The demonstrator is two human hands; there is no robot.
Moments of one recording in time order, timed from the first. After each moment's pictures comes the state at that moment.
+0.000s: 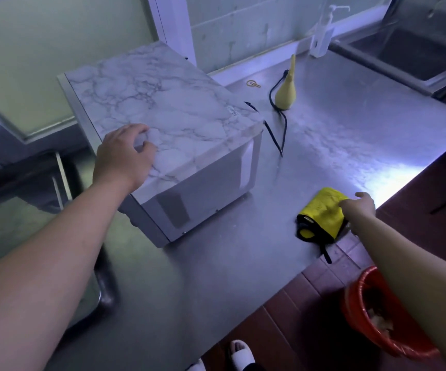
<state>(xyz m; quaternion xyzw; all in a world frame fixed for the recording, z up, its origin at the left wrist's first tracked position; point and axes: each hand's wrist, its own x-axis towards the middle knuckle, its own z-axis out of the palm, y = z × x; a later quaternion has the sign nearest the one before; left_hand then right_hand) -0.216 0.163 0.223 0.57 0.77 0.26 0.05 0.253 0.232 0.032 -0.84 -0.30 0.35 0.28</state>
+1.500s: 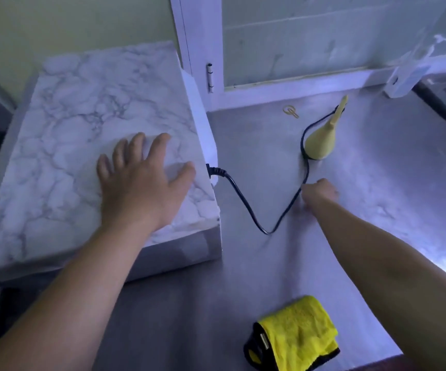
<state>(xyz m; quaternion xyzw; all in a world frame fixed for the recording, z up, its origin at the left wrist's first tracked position) -0.071 0.297 0.218 0.43 0.90 0.08 -0.01 0.169 0.561 0.027 -0.77 -0.54 0.32 0.07</state>
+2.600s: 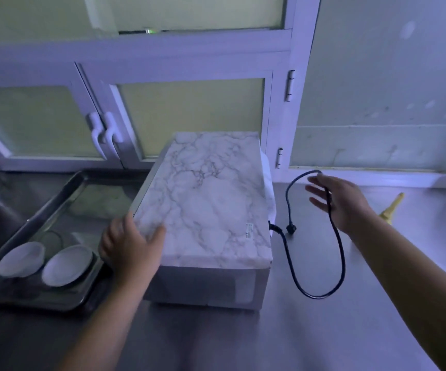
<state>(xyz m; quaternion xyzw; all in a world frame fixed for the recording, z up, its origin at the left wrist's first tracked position) -0.103 0.168 0.222 0.07 0.95 0.30 -0.08 0.078 0.509 0.245 -0.36 -0.52 0.72 0.29</state>
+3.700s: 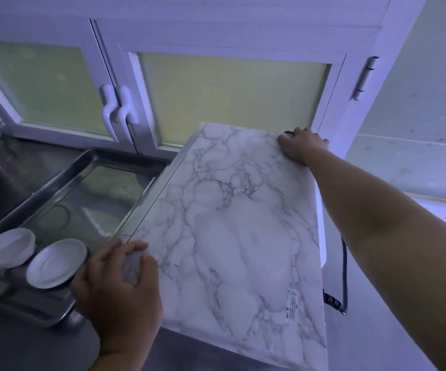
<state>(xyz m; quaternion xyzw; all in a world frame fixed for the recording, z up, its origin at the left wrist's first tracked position) -0.120 0.188 0.205 0.02 0.88 0.42 -0.23 -0.221 0.611 0.235 -0.37 -0.92 0.11 0.06</state>
